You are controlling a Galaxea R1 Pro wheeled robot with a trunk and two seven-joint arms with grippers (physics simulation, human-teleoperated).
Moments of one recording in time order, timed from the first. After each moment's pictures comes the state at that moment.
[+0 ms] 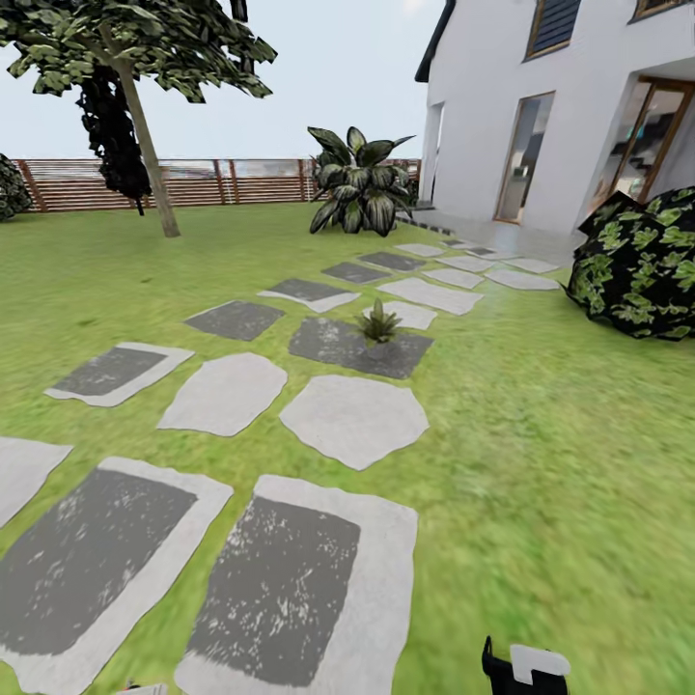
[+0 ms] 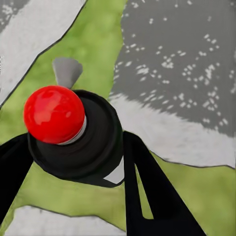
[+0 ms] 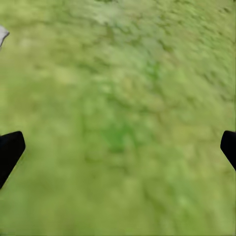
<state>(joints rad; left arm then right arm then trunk) -0.28 0.15 0.53 -0.20 -0.28 -0.42 -0.17 -0.42 0.00 -0.12 -0.03 0.22 -0.65 -0.47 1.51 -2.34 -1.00</state>
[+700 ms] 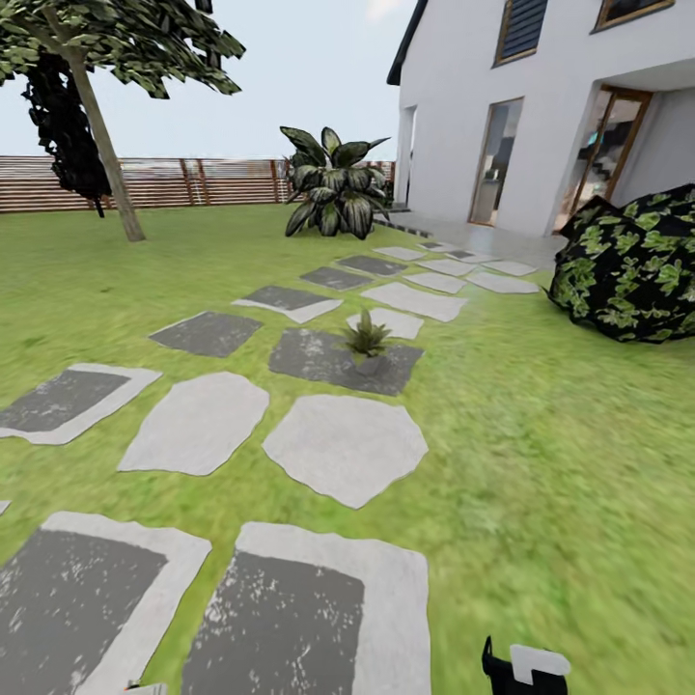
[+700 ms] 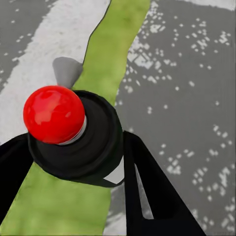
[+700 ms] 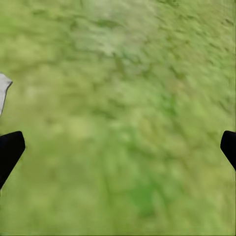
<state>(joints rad) -0.28 0.15 0.53 -0.20 -0.28 -0.42 -0.17 -0.42 0.00 -0.12 -0.03 0.22 -0.65 -0.47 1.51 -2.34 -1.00</state>
